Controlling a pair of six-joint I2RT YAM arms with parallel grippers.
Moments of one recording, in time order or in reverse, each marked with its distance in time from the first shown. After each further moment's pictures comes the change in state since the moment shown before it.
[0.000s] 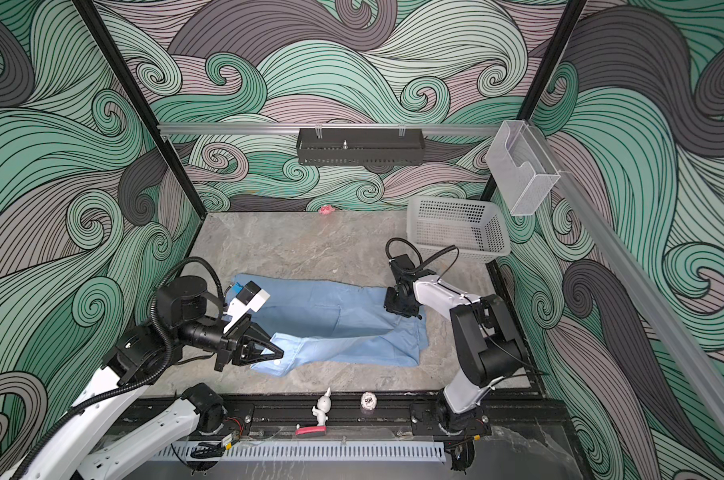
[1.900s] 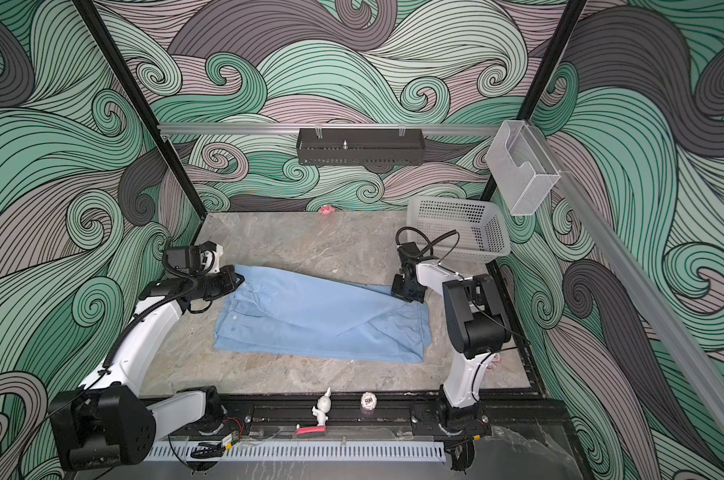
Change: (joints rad) left arm 0.677 0.466 -0.013 0.036 -0.776 -0.053; right arm -0.110 0.175 0.174 -0.005 0.039 -0.061
